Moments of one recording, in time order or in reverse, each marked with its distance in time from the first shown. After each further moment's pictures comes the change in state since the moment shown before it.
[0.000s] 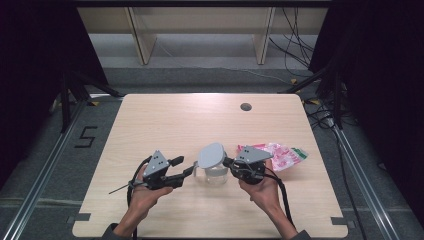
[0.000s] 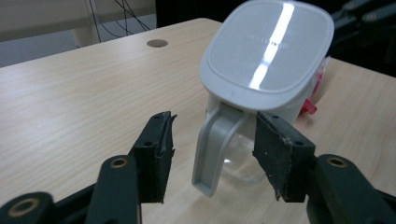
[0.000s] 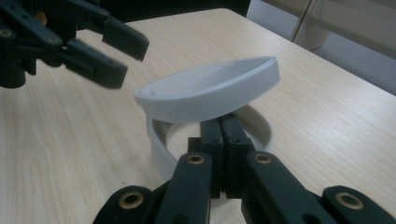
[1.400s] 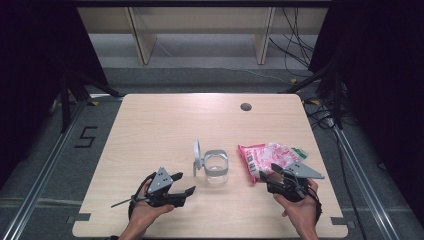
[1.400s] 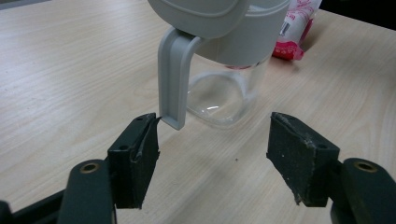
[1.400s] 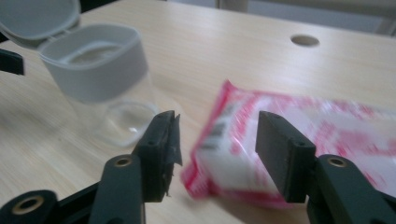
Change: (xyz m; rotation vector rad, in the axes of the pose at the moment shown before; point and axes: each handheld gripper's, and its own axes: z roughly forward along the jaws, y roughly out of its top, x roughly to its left) left arm -0.021 -0.034 -0.001 0.109 -0.019 0.005; right arm -0.028 -0.082 -0.082 0.022 -0.267 0.347
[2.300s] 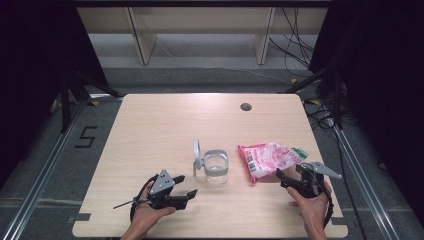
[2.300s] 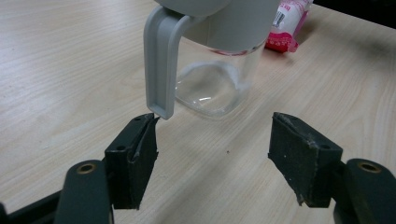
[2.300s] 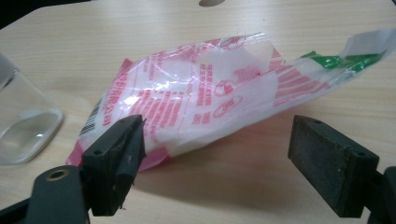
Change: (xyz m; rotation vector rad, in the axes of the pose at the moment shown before) left arm -0.002 -0.008 0.006 0.008 -0.031 -0.035; right arm -0.050 -0.023 0.004 0.024 -0.175 0.277
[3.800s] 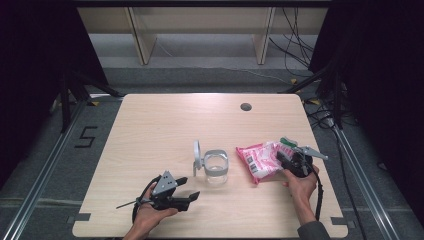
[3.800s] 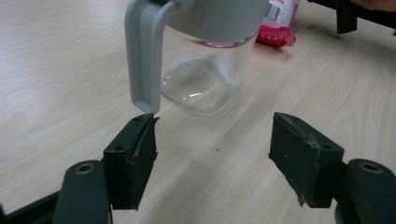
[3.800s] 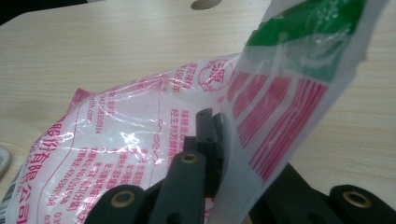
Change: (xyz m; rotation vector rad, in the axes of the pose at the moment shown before) left arm -0.003 -0.004 0.007 0.012 -0.030 -0.008; right arm -0.020 0.021 0.061 -0.002 0.019 -0.020
